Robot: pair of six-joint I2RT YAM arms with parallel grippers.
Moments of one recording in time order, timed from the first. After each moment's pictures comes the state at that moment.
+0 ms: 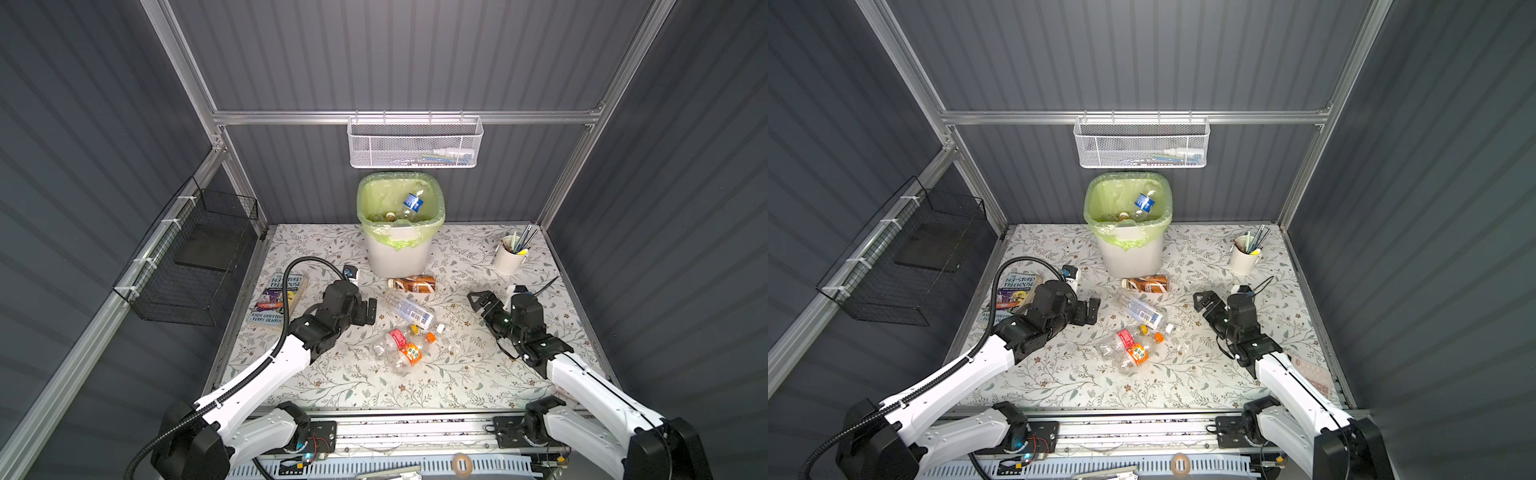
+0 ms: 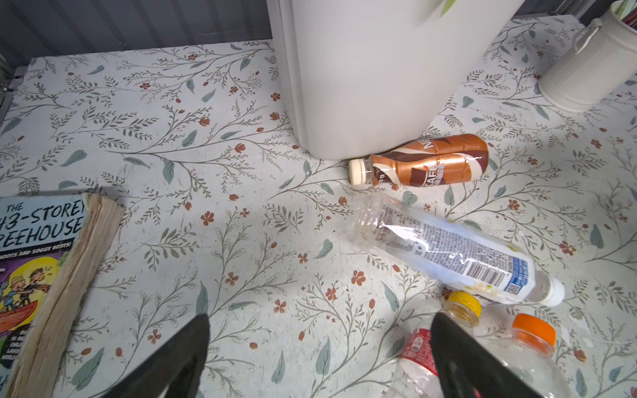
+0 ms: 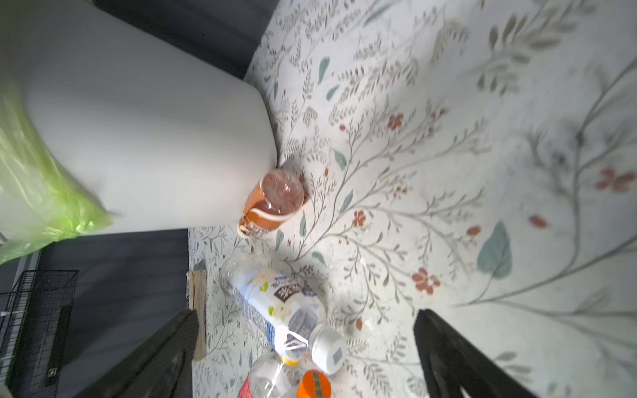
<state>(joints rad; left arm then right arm) -0.63 1.10 0.79 -0.36 -0.25 -0.27 0.33 0.97 0.42 0.00 -0.11 1.10</state>
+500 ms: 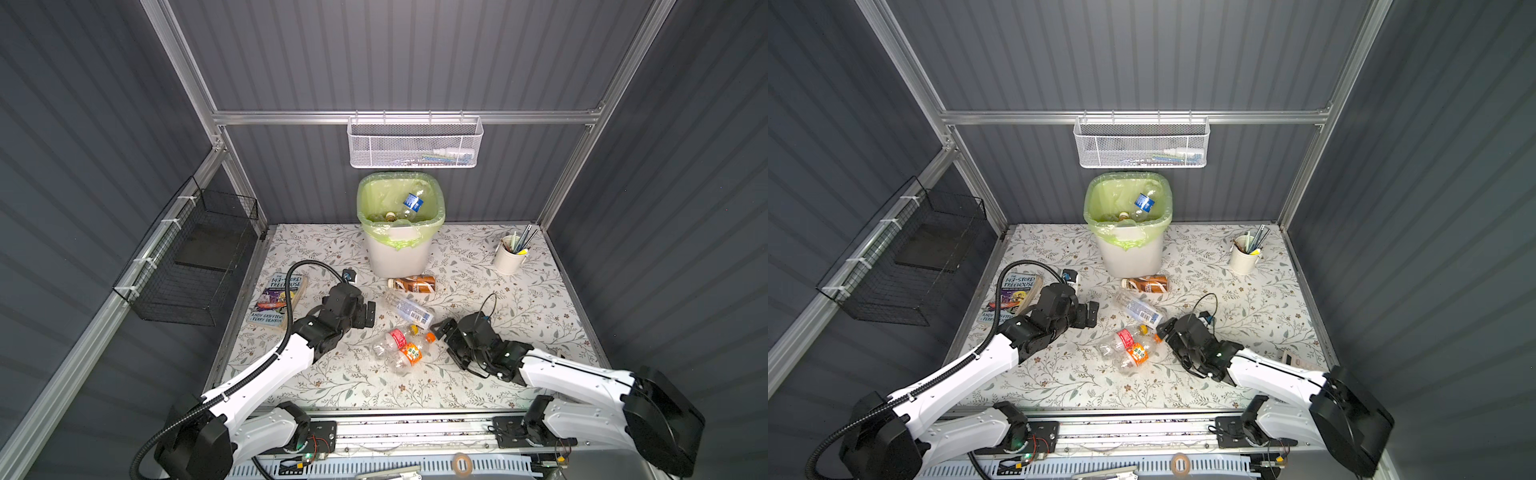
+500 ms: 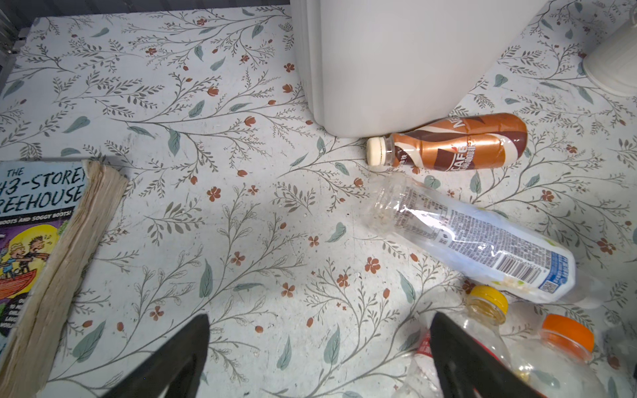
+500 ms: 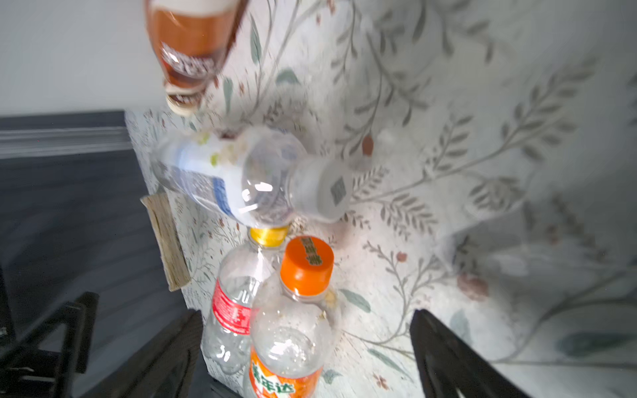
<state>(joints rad) -0.63 1.13 0.76 -0.36 -0.28 -0.30 0.84 1.21 0.46 -0.03 0.06 1.50</state>
